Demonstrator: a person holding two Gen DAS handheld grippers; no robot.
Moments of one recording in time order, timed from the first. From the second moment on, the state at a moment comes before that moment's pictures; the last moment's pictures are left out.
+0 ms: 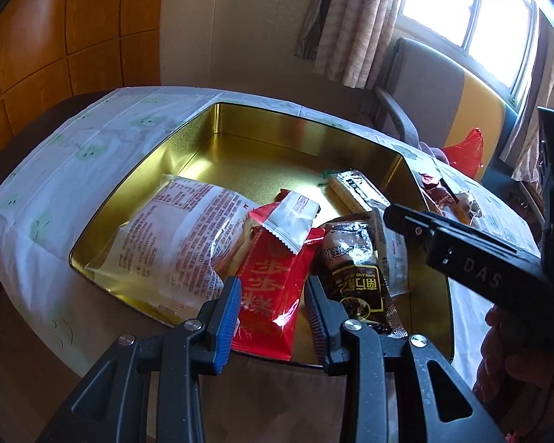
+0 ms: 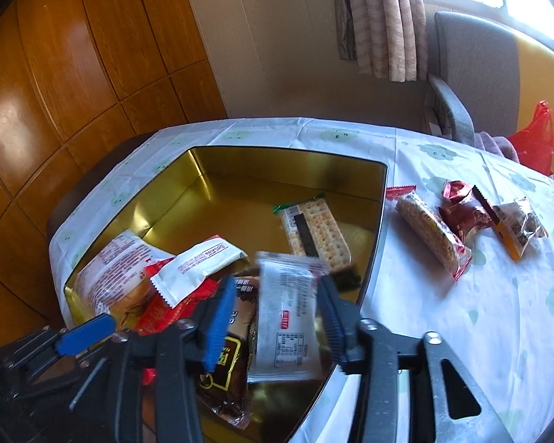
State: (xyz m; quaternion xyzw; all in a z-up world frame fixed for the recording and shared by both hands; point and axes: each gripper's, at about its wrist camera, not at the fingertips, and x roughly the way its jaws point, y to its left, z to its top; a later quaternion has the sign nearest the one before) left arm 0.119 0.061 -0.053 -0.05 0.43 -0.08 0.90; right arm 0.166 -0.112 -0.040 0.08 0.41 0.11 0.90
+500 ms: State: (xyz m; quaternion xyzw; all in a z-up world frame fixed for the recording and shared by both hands) left arm 0.114 0.050 -0.052 -0.03 0.44 -0.07 0.90; right arm 0.155 -0.118 -0.037 0.10 0.40 0.11 0.91
